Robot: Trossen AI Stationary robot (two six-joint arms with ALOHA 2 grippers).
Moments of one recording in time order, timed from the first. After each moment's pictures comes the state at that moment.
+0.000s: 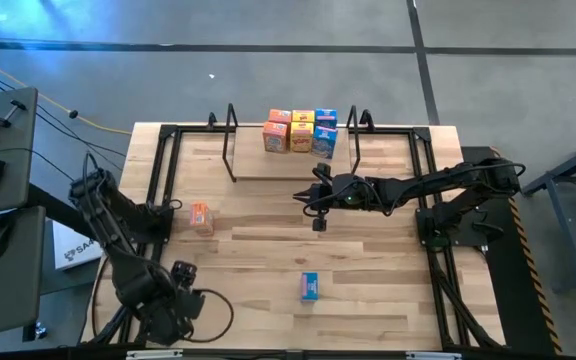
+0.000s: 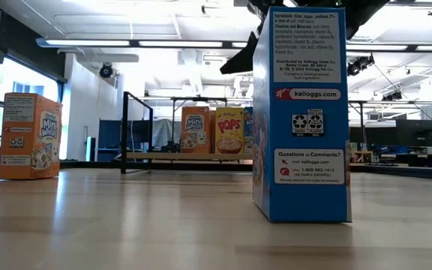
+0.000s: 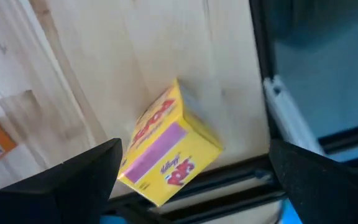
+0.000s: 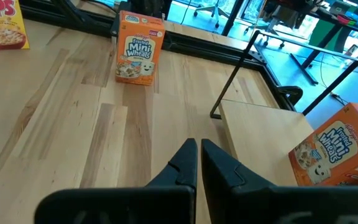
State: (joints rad) left arm -0.95 1.61 1.44 -1.30 0.04 -0.66; right arm 0.01 1.50 0.87 0.24 0.19 -0.24
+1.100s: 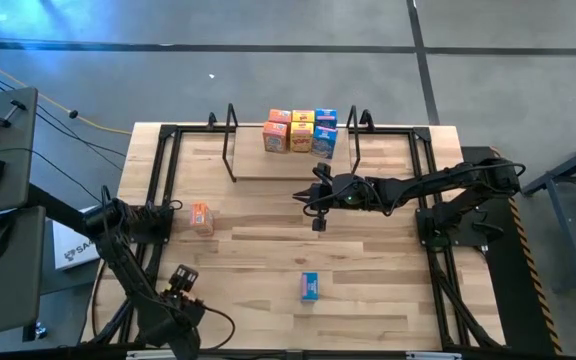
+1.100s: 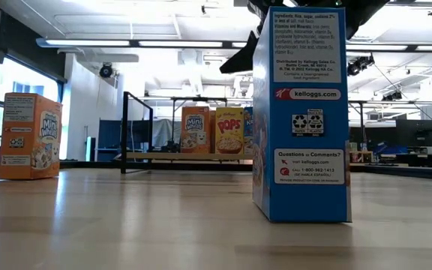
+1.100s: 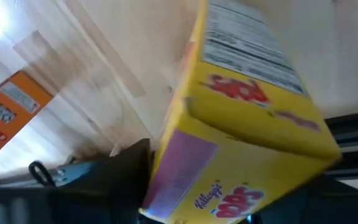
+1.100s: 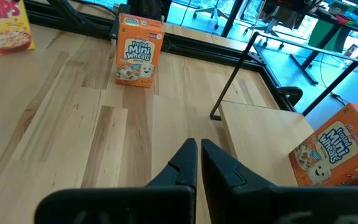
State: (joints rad) left arm -1.01 1.88 1.44 -1.52 0.02 -0.55; right arm 0.01 1.50 0.87 0.25 0.19 -0.24
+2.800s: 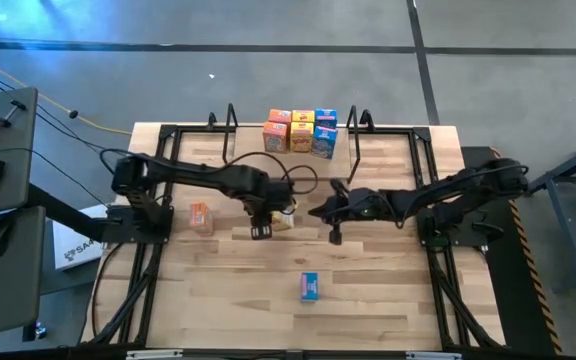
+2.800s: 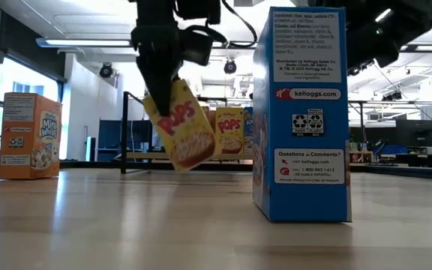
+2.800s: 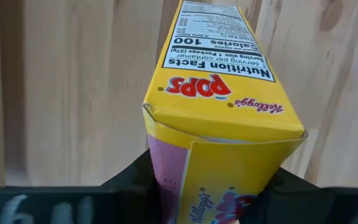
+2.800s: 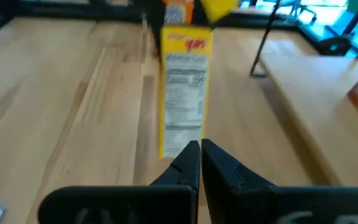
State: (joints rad) left arm 0.02 1.80 1.44 -1.04 -0.03 -0.12; right arm 0.06 1.44 0.58 0.45 0.13 -0.03
